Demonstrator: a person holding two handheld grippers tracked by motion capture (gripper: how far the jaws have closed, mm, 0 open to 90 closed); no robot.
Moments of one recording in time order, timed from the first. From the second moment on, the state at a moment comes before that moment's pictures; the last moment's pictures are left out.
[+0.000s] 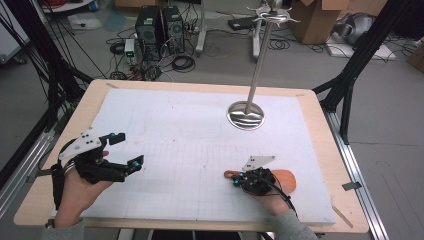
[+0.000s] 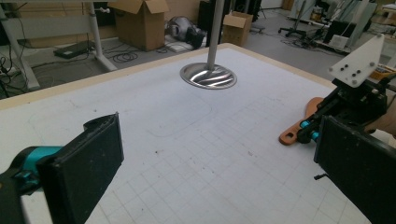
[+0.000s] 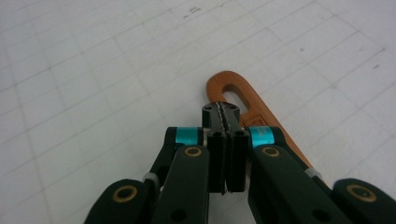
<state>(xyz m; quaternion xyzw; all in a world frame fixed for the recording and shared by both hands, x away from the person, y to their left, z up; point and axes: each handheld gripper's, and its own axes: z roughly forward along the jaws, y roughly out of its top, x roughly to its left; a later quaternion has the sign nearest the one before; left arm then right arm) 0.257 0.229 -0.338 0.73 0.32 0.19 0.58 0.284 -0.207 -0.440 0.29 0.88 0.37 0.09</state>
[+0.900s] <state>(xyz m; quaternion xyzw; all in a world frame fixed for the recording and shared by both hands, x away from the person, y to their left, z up) 0.257 0.231 -0.338 0.73 0.32 0.19 0.58 0.347 -0.207 -0.438 0.35 0.86 0.35 0.11</state>
